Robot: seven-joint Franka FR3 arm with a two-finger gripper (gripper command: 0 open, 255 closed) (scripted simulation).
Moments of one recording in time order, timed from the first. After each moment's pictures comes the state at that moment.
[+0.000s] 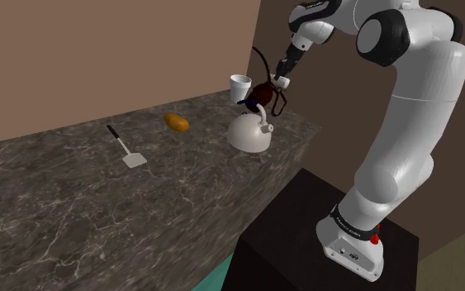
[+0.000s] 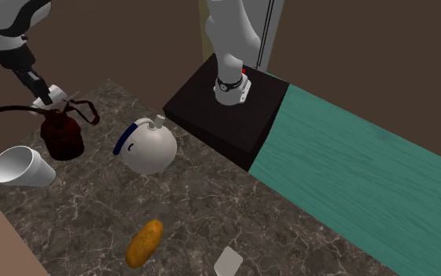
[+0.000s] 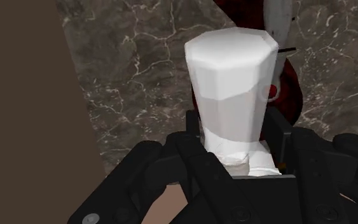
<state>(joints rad) -0.31 0.30 -0.40 -1.63 0.40 2.02 -0.79</state>
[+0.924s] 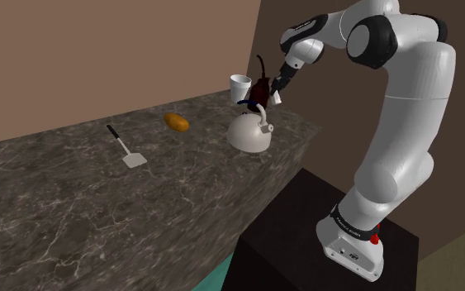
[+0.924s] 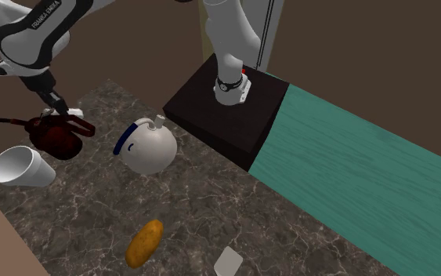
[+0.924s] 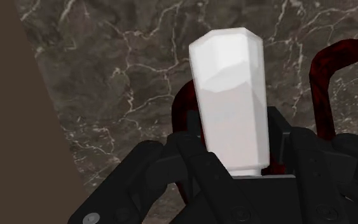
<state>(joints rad) -0.31 0.37 -0.38 -1.74 0.45 2.17 -0.85</state>
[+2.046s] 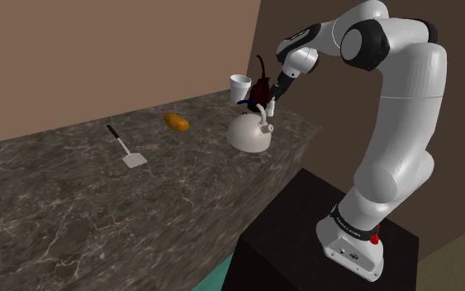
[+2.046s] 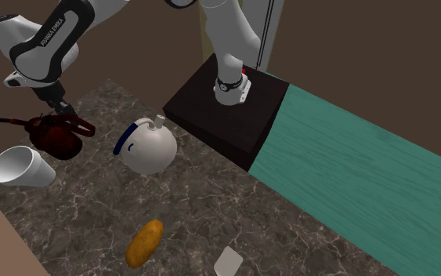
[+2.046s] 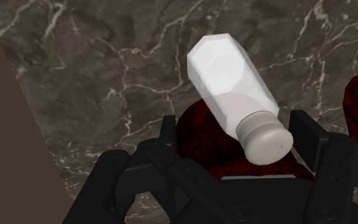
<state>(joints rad) -0.32 0.42 -0.36 -1.78 0.50 2.25 -0.89</state>
